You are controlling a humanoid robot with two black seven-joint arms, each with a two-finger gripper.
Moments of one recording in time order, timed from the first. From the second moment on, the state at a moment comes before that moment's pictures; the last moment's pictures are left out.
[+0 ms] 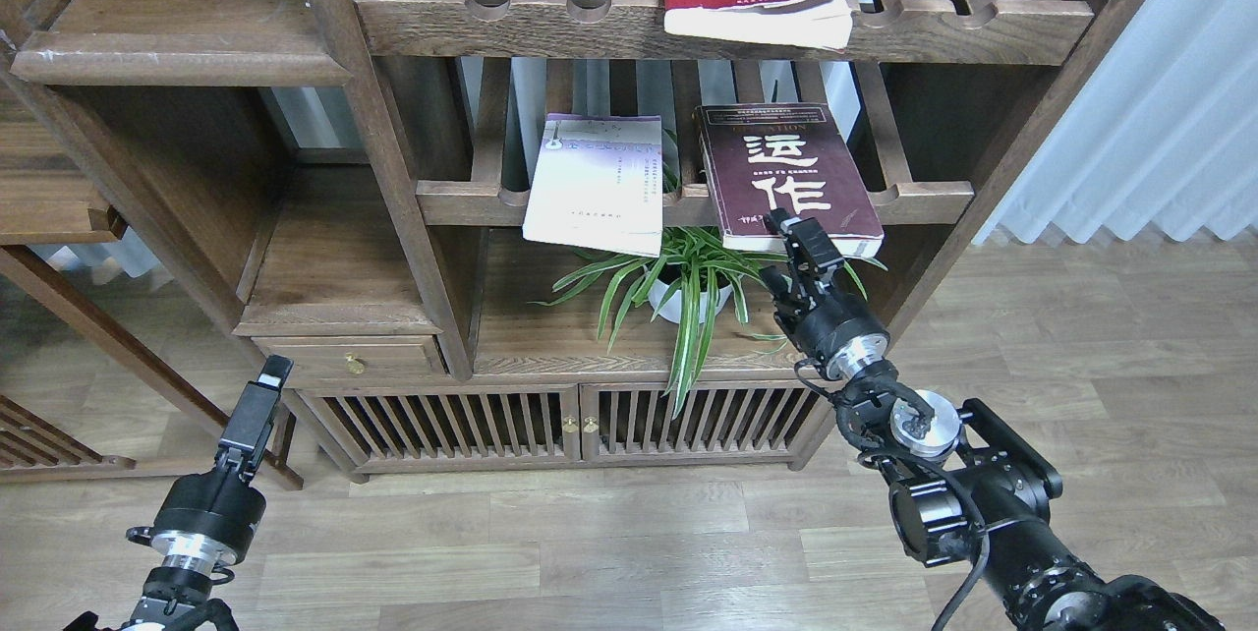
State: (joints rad) left arm 0.06 0.24 -1.06 -1.04 -0.05 -0.49 -0.30; right arm 0.41 0.02 1.27 0.63 0.48 0.41 -0.11
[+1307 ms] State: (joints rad) left arm 0.07 0.24 -0.97 -1.08 -0.05 -0.49 -0.29; right arm -0.13 0.00 1.25 1.28 0.64 0.58 -0.14
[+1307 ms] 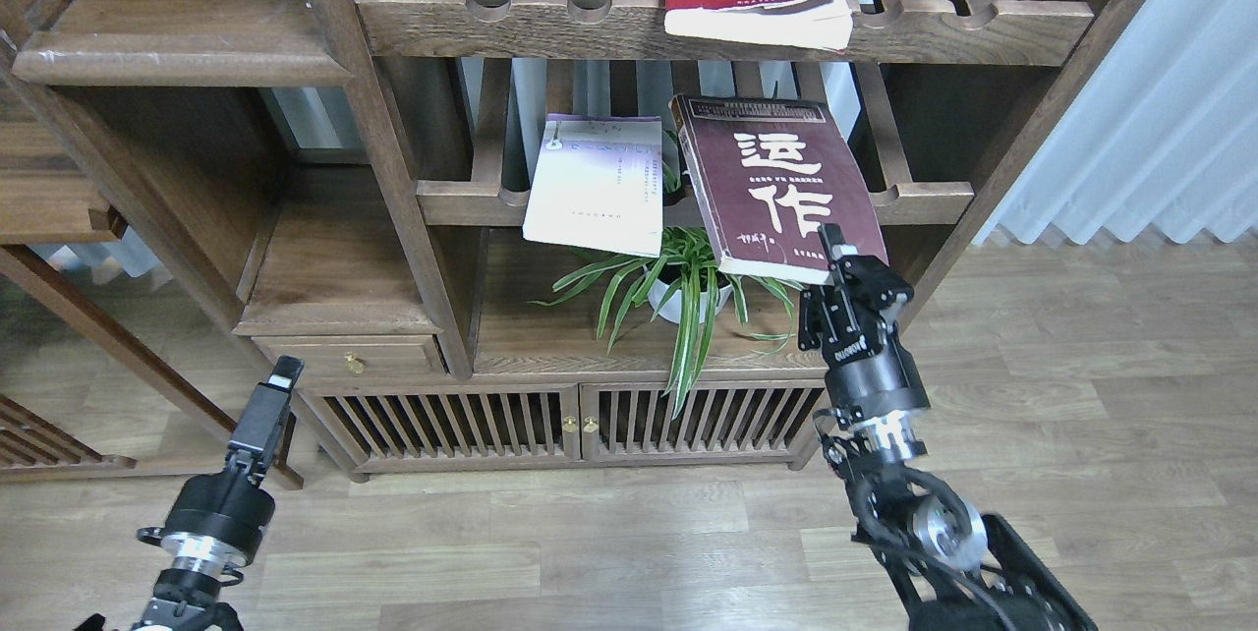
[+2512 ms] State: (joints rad) left arm 0.08 0.13 -0.66 -1.11 -0.14 -0.49 -0.31; right arm -0.27 -0.03 0.82 1.14 0.64 0.58 -0.35
